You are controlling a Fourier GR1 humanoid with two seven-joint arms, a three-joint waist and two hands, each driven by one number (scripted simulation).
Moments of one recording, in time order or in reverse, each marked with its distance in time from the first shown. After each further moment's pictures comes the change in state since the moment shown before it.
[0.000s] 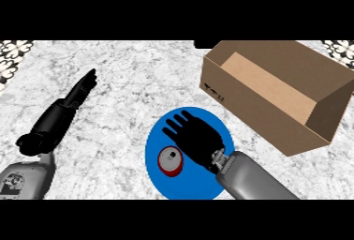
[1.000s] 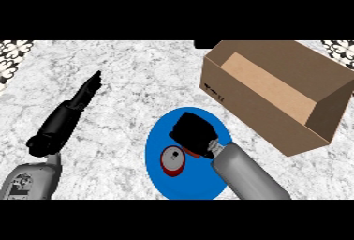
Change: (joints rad) left arm 0.004 -0.057 0.018 0.004 -0.054 -0.022 -0.005; right arm -0.038 0.078 -0.075 0.260 0.161 -0.283 -0.256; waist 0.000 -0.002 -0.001
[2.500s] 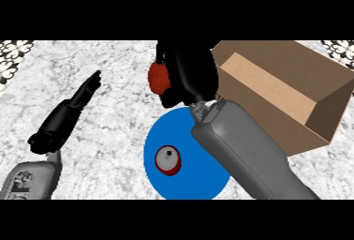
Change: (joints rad) left arm -0.012 -0.008 0.022 0.030 -0.019 -0.013 -0.019; right arm -0.334 0.056 -0.203 -0.169 -0.385 -0.309 0.832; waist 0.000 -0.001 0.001
